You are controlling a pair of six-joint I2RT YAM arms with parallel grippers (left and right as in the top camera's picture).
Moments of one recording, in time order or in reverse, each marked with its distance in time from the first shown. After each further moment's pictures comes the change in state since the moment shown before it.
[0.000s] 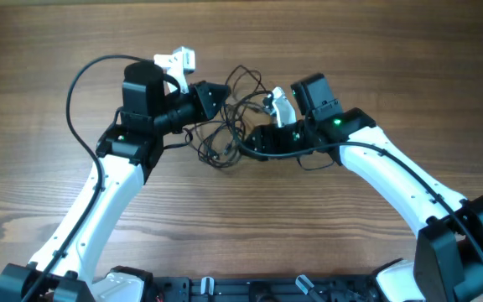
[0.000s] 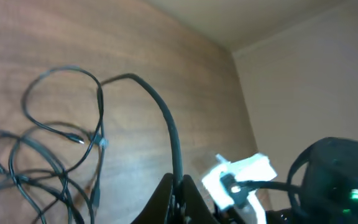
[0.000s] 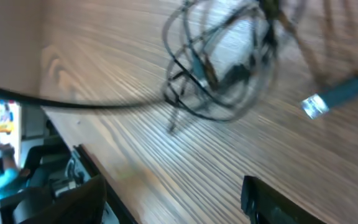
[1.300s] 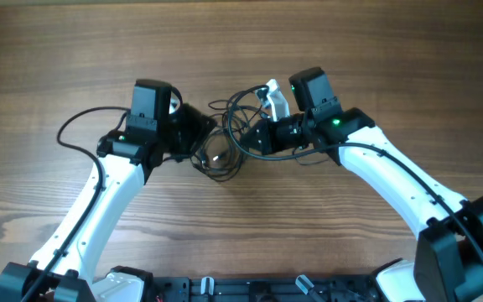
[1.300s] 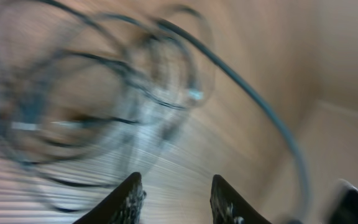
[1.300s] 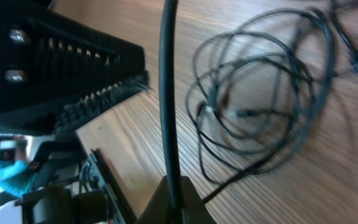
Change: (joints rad) left arm -0.001 0.003 -0.011 -0.424 -0.237 -0.395; right arm 0.009 -0.005 0.021 0.060 -0.036 0.003
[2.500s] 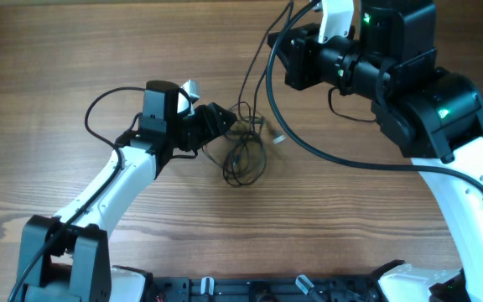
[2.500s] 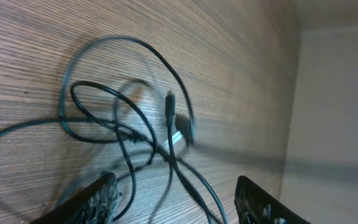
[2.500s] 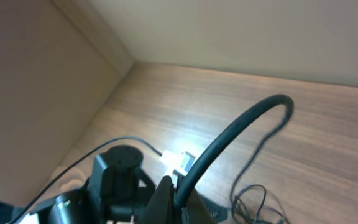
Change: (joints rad) left arm 0.000 0.154 -0.089 0.371 0.219 0.320; right arm -0.001 -0.134 0.743 -0.350 0.406 -0.001
